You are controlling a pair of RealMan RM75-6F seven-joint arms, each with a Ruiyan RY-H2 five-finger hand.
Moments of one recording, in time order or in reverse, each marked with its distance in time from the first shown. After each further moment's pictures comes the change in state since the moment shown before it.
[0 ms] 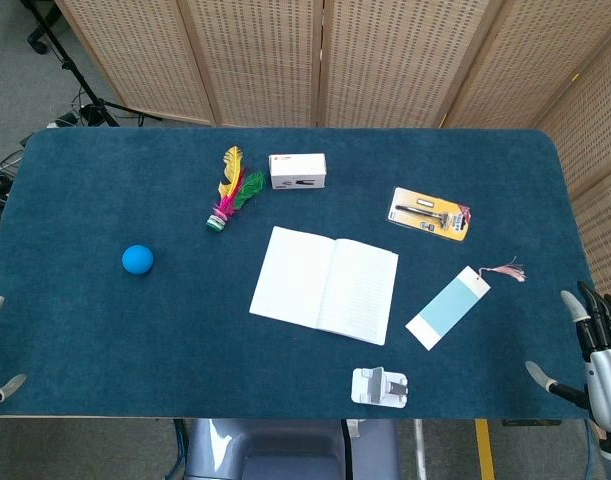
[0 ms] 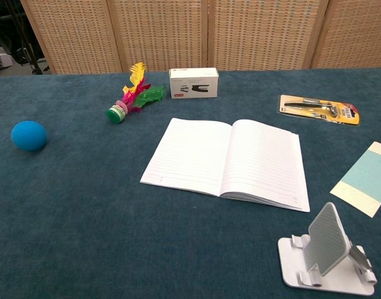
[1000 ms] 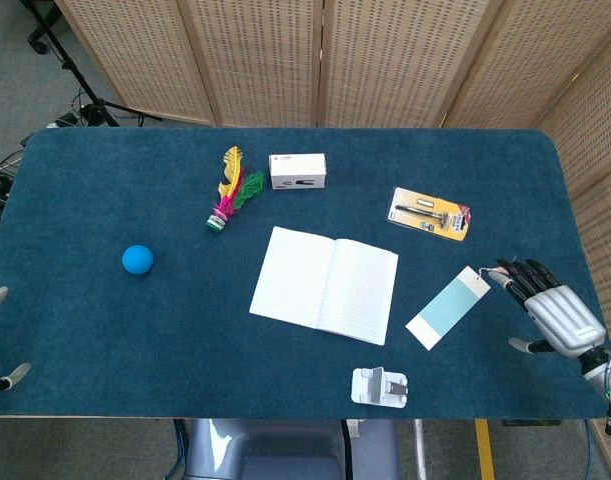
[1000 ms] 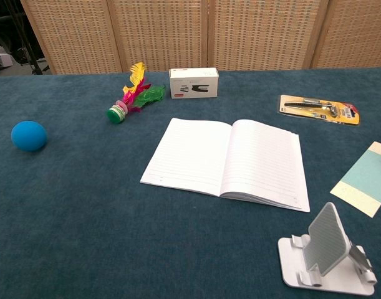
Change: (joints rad) left arm -0.027 -0.039 -0.039 -0.038 -0.083 -0.057 0.118; right arm 0.383 0.043 -0.051 0.451 -0.164 -0.495 0.293
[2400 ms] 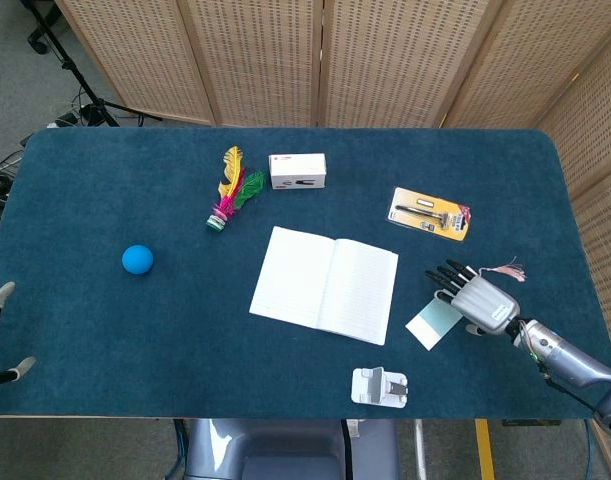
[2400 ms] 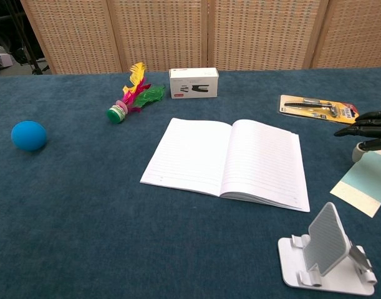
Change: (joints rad) left arm -0.034 -0.025 -0.030 -0.025 -0.109 -0.083 0.100; right arm 0.229 -0.463 -0.215 0.674 -0.126 0.038 -0.013
